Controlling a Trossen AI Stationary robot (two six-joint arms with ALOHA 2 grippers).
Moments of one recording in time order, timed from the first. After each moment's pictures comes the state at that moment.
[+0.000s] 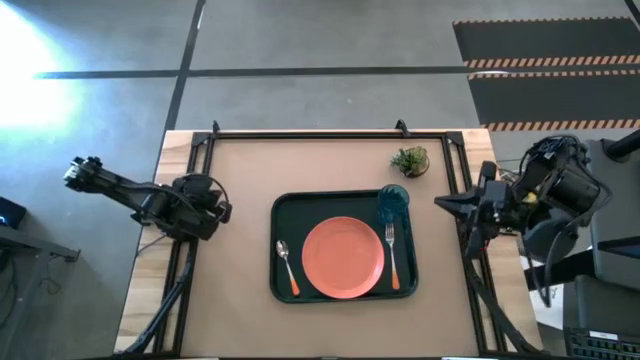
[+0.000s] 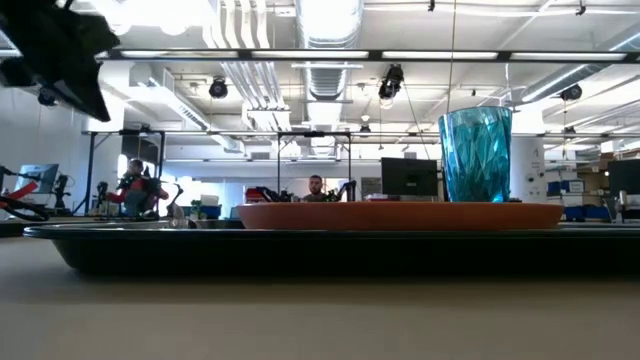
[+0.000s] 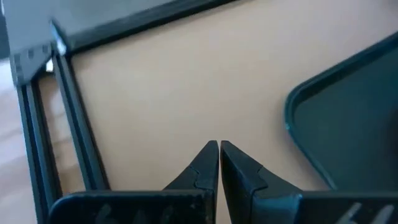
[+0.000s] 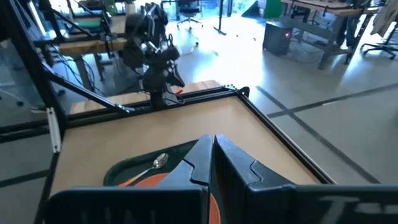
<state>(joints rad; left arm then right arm) -0.38 0.78 0.76 -1.38 -0.78 -1.44 0.90 1.02 1.59 -1.20 1.10 0.69</state>
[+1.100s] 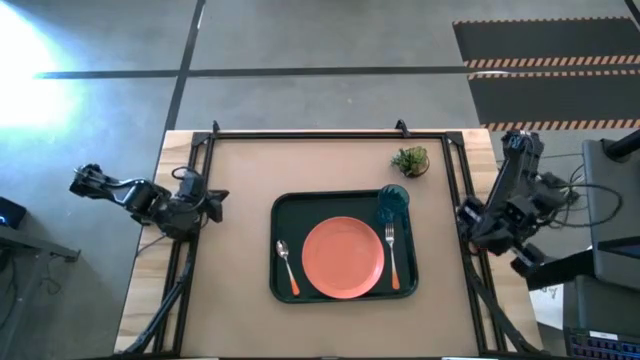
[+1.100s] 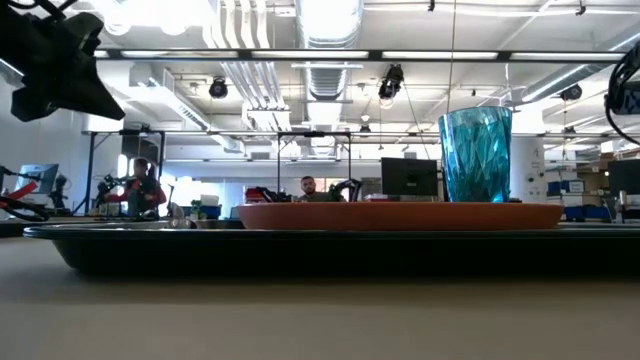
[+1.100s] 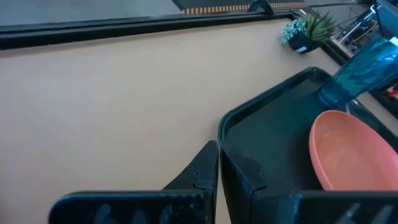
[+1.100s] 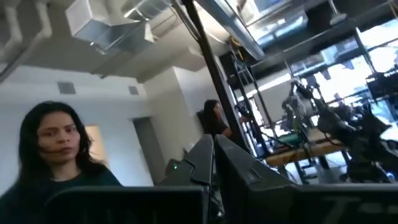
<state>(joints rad) -0.38 0.42 0.55 -1.03 -0.82 -1.20 1.15 0.50 0.46 0.63 0.68 -0.04</state>
